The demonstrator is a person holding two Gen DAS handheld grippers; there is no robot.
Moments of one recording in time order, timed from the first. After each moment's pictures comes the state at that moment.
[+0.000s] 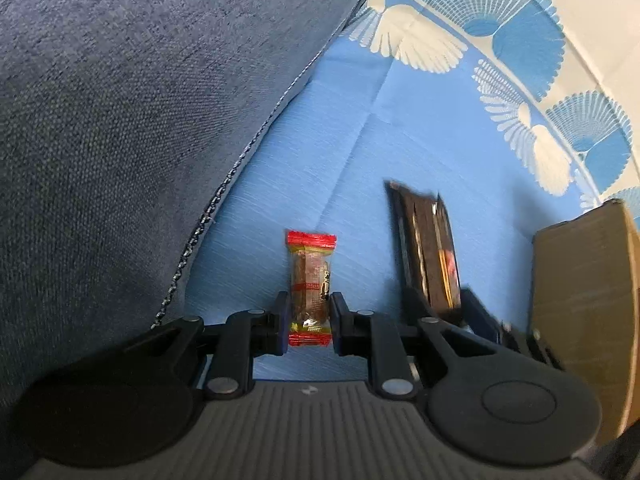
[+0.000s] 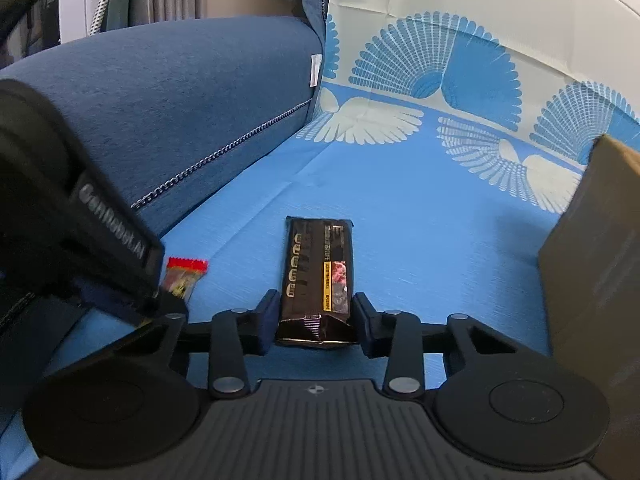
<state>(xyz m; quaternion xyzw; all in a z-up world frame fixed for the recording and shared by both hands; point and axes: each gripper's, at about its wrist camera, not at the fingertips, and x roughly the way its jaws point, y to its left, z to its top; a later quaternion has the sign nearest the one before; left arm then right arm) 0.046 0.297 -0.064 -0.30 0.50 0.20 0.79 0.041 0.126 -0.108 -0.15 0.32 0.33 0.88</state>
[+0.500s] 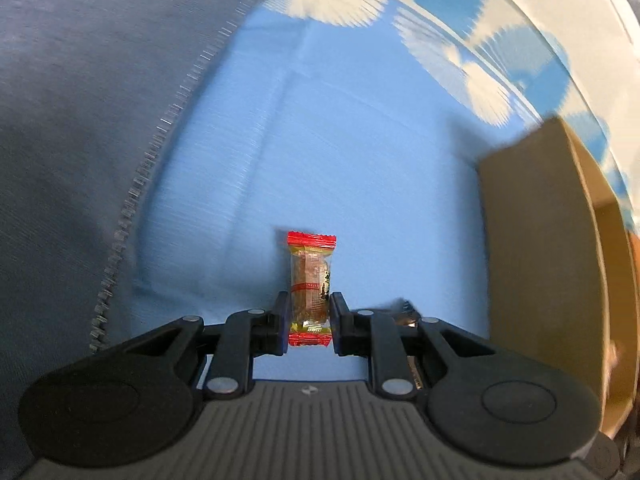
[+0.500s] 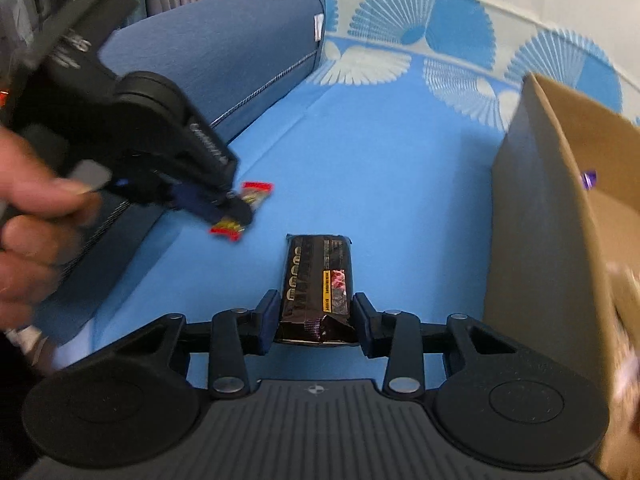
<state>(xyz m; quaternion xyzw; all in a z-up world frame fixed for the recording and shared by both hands) 0.035 0.264 -0.060 -0.26 0.53 0.08 0.80 -0.027 0.048 -0.055 -0.14 0.42 0.33 0.83</state>
